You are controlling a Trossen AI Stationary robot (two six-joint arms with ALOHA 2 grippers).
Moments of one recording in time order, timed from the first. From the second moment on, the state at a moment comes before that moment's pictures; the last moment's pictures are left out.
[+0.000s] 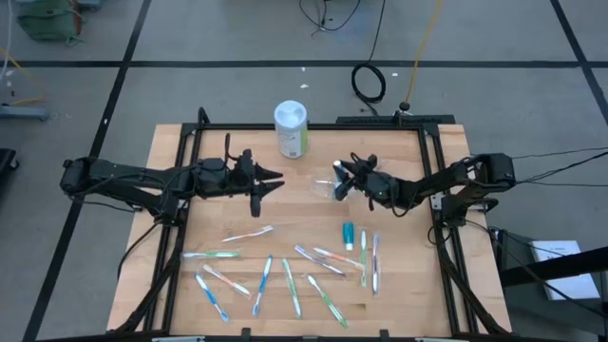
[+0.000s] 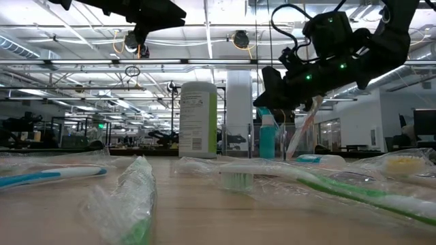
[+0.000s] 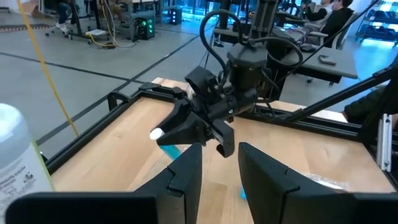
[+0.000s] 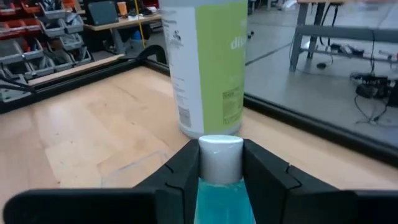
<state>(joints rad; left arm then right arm) 0.00 1.07 0.72 0.19 -0.19 -0.13 -0.12 1.57 0.46 0.89 0.60 0.25</state>
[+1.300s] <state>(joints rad) -0.04 1.18 0.73 0.12 -0.18 -0.21 0.09 1.17 0.46 0.38 0.58 0.13</state>
